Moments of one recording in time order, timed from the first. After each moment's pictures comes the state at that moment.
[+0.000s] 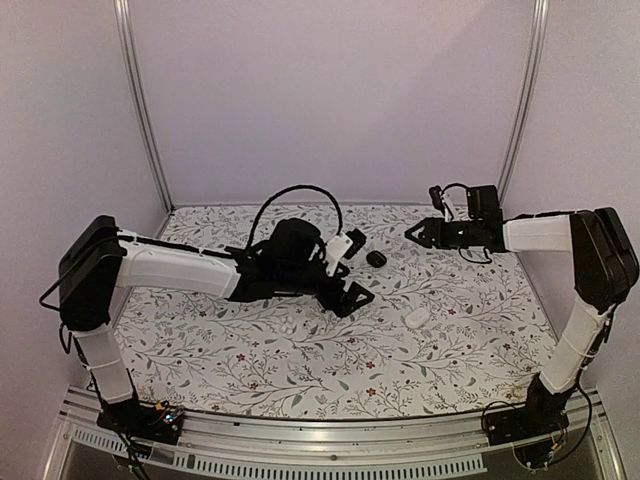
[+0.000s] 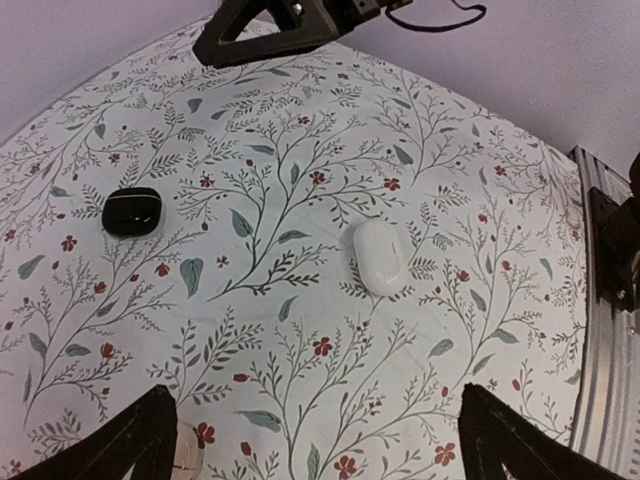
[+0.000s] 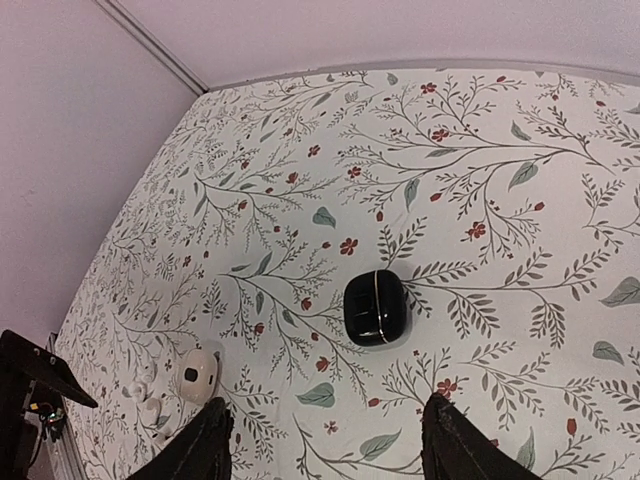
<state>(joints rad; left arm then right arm) -0.95 1.81 1.14 0.14 0.17 -0.07 0.24 1.79 1.10 0.09 -0.62 0.23</state>
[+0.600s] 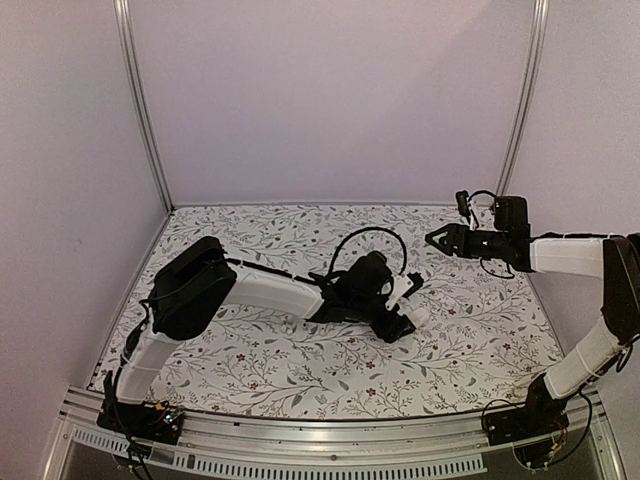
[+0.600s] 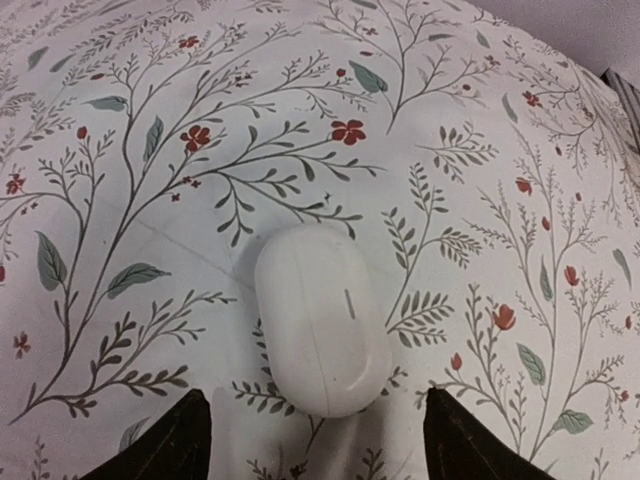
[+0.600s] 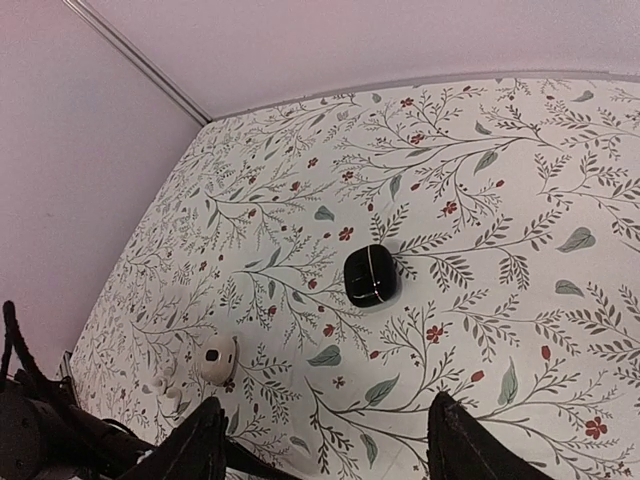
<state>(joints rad) -1.08 2.36 1.63 0.06 0.16 -0.04 0.17 1.53 0.84 0.18 -0.63 0.30</state>
